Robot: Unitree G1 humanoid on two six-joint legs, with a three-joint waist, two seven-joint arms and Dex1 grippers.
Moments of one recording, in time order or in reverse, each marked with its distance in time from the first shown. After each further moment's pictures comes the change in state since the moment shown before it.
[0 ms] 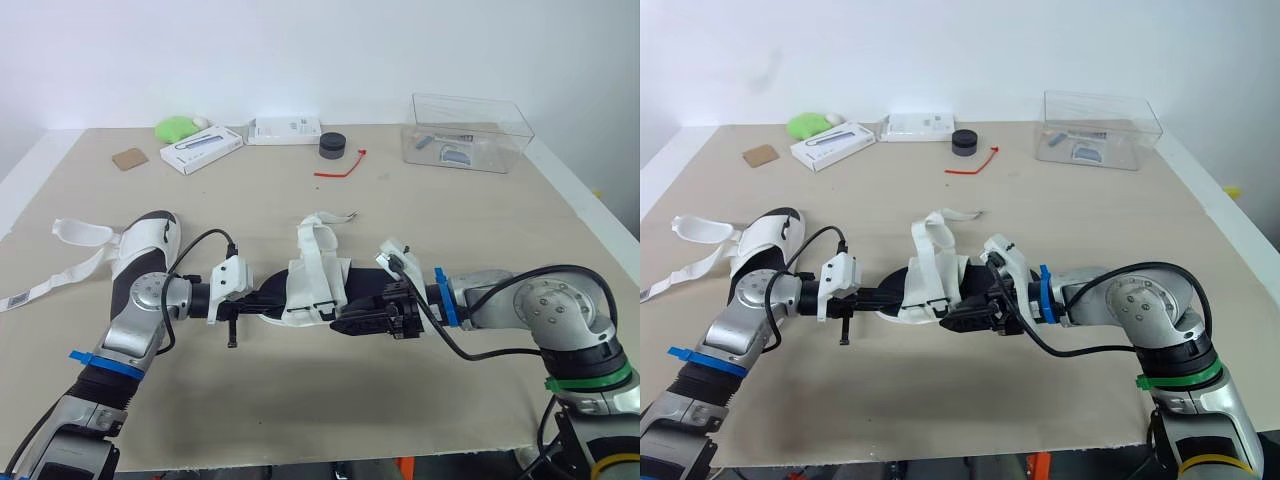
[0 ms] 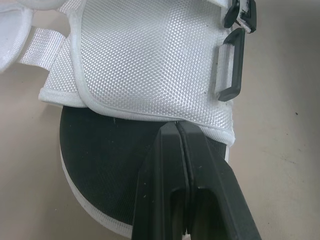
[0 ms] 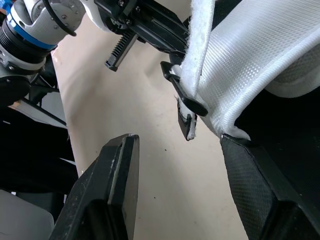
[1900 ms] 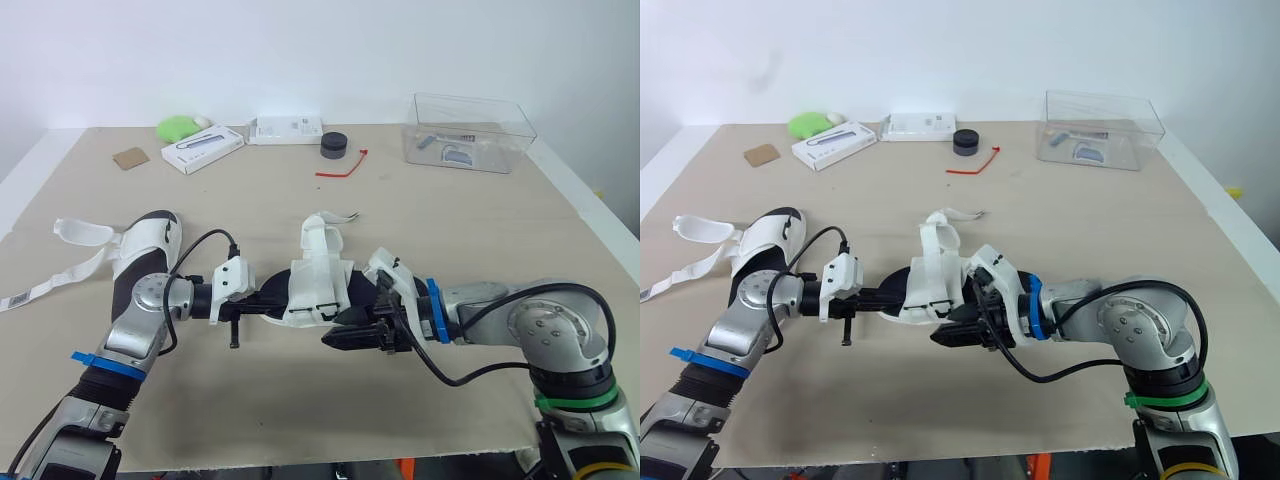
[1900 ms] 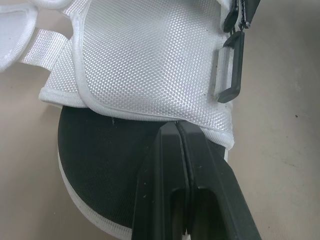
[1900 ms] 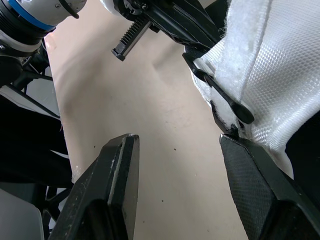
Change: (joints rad) left arm 0.005 -0.009 -0.001 -0.012 0.007 0.001 0.003; right arm 0.061 0.080 -0.054 -0.169 -0.108 0.084 -0.006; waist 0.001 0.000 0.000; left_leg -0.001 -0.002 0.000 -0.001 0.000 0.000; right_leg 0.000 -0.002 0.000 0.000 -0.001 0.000
